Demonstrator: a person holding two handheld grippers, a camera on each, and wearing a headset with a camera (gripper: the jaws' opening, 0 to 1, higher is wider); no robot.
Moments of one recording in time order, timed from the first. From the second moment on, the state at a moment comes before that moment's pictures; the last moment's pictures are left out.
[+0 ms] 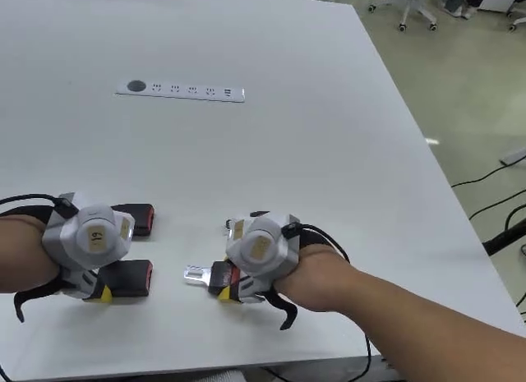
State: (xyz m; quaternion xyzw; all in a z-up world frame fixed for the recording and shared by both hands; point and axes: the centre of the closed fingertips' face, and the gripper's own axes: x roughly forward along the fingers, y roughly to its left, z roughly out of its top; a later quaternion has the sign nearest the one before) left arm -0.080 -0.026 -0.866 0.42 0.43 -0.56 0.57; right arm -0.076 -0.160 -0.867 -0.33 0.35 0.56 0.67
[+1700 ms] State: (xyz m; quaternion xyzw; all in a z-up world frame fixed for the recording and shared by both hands) left arm -0.074 -0.024 -0.872 0.44 0.42 -0.58 0.55; right arm -0.075 -0.086 -0.865 -0.34 0.33 0.60 0.65
